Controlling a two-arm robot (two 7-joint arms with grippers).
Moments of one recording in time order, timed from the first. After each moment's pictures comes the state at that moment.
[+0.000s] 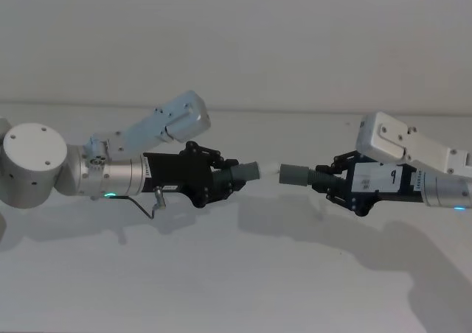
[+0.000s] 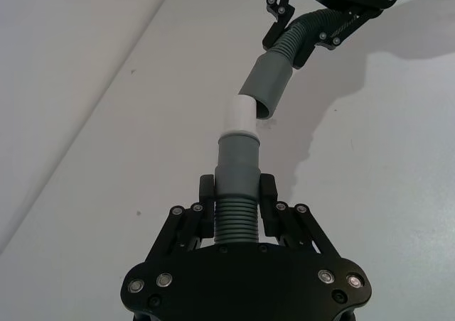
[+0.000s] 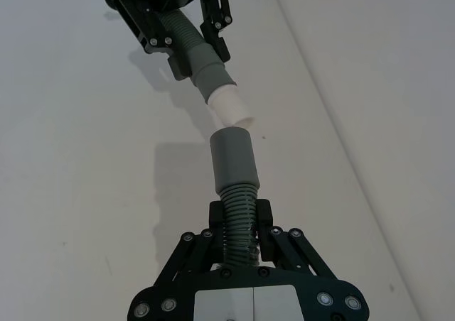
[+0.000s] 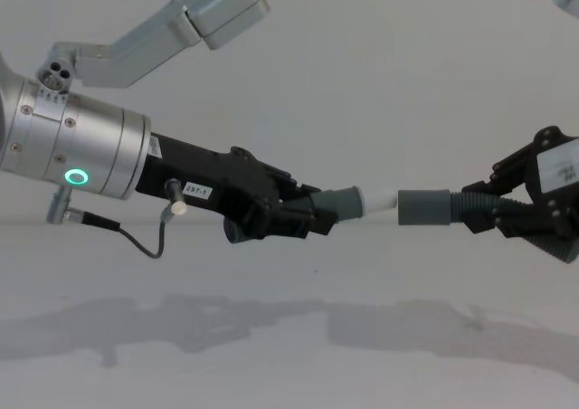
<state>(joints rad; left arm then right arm) -0.74 0.49 0.74 -1.34 -0.29 0.13 -0.80 0.63 0.72 -0.64 -1.51 0.10 0.12 0.80</state>
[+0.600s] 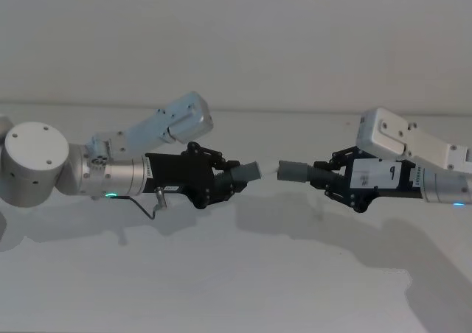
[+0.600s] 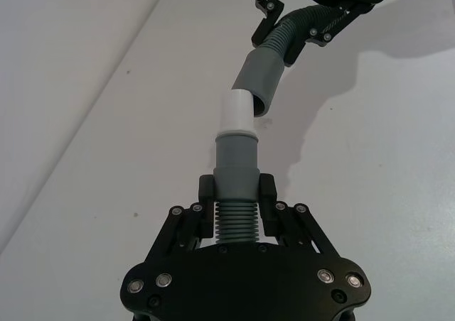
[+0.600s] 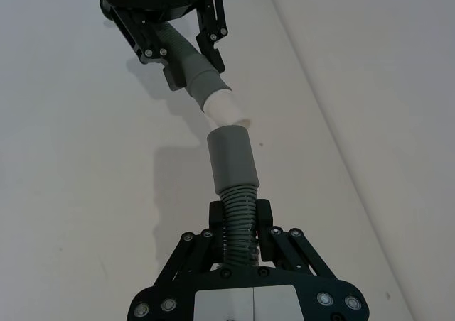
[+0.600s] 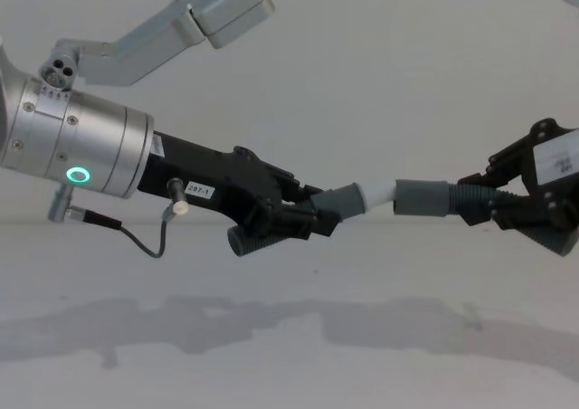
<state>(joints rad) -0.75 0.49 0.75 -1.35 -0.29 0.13 -0.80 0.65 0.72 -0.64 -1.51 0.11 0.10 0.81</state>
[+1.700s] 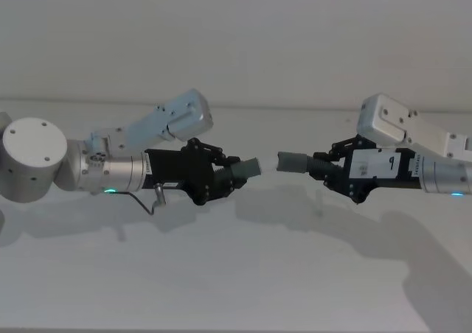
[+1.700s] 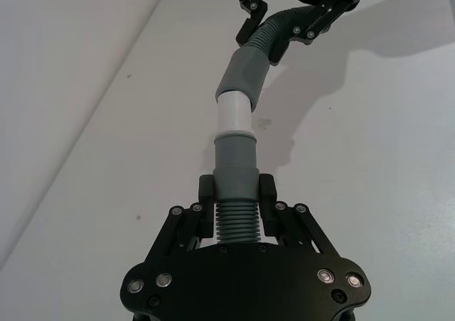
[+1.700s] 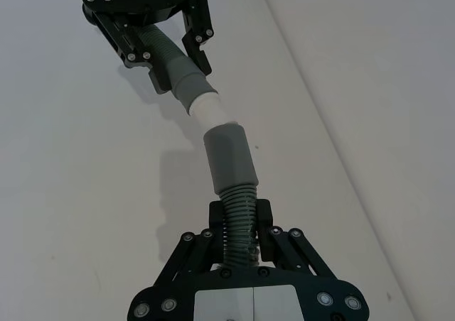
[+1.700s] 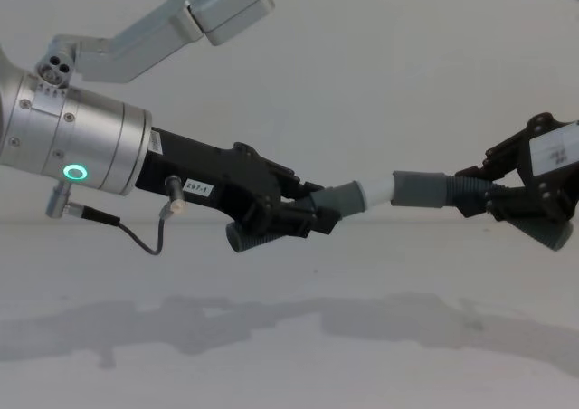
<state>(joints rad) -0.75 0.50 0.75 -1.36 -0.28 0.11 -0.80 0.67 0.71 -0.65 -1.48 0.13 0.11 0.81</state>
